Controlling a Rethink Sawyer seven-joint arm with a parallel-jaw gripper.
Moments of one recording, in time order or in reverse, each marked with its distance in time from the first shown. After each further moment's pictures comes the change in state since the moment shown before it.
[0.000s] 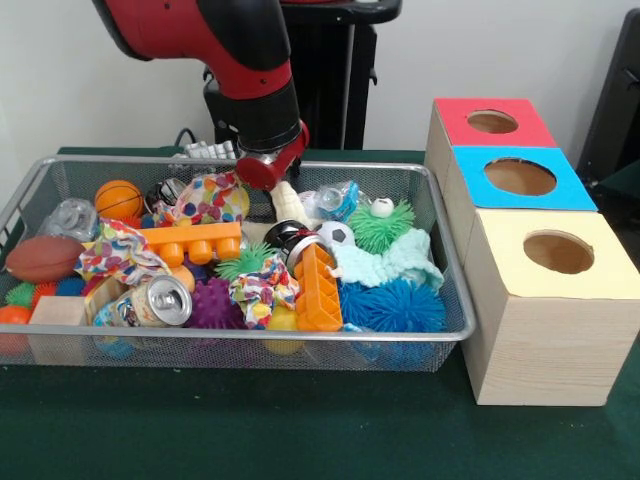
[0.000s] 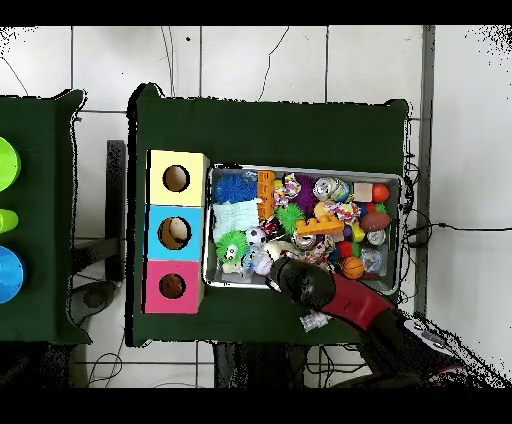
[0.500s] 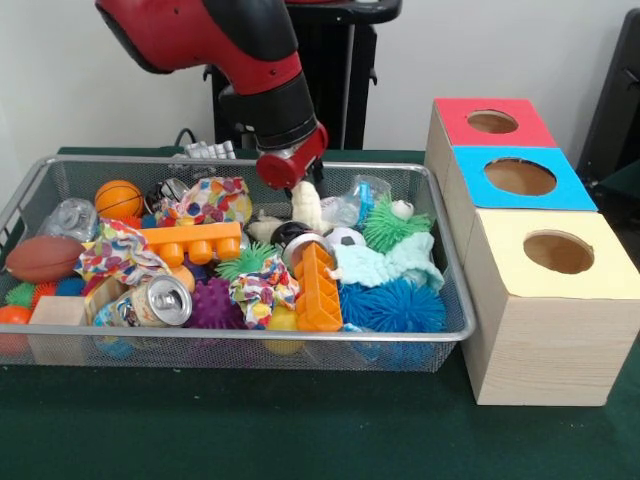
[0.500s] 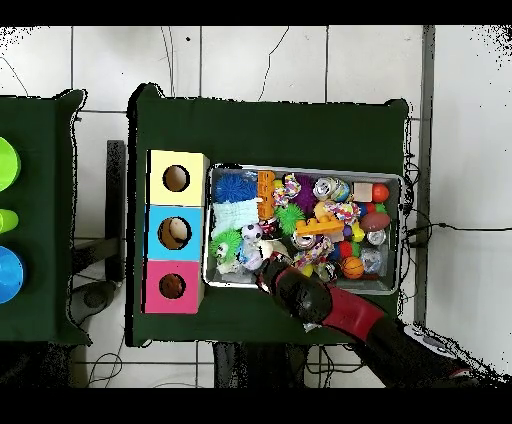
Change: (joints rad) arm -0.152 0.070 0.158 0.088 -0.100 -0.191 0.000
